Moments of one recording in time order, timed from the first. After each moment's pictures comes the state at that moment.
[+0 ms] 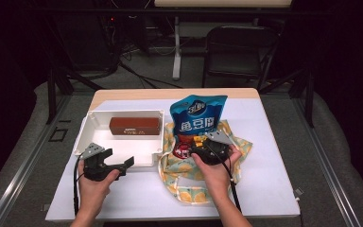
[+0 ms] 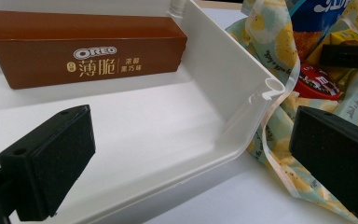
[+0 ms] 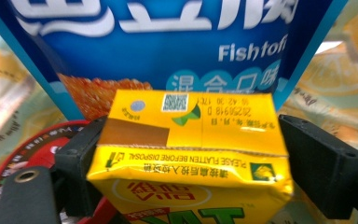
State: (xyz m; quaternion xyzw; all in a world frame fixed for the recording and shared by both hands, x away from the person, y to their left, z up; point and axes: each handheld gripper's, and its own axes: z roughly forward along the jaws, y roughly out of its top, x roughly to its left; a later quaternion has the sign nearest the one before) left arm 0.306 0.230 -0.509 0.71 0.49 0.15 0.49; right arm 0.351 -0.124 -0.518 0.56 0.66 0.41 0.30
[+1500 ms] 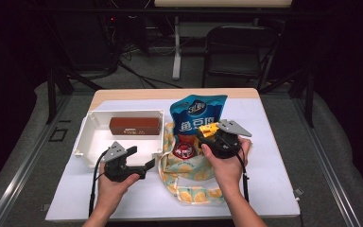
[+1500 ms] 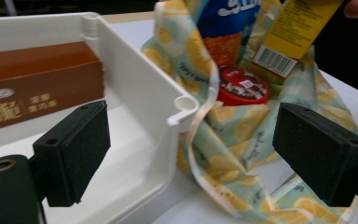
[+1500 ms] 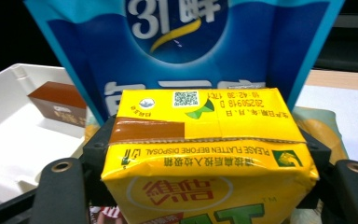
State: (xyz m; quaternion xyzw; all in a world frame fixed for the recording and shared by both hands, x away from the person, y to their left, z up) left arm 0.304 0.169 -0.501 0.75 0.39 0.14 0.52; right arm 0.336 -0.147 -0.454 0.51 0.66 0.48 0.27
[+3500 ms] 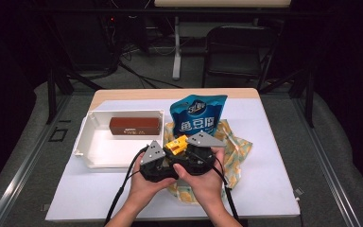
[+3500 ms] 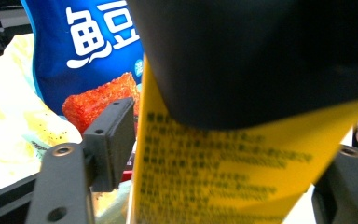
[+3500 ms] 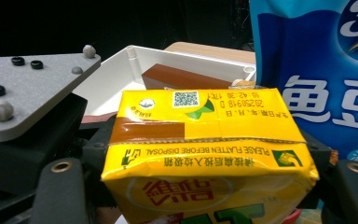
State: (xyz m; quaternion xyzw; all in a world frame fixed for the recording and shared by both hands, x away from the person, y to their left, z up) left arm 0.304 0.083 -0.491 0.77 0.28 0.13 0.56; right arm 0.287 -0.079 -0.432 0.43 0.72 0.51 0.19
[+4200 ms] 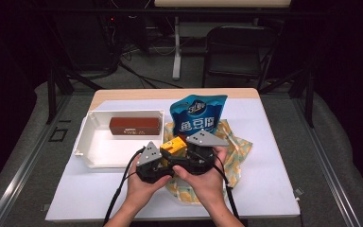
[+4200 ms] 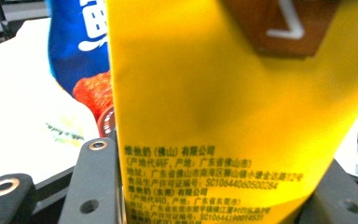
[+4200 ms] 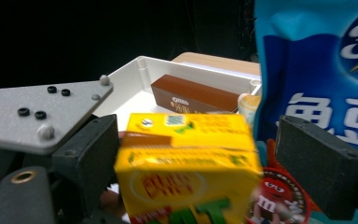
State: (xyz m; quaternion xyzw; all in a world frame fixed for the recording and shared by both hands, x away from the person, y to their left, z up) left arm 0.305 0.096 -0.498 0.77 0.29 0.13 0.55; right arm 0.286 -0.083 -0.424 0.41 0.72 0.53 0.18
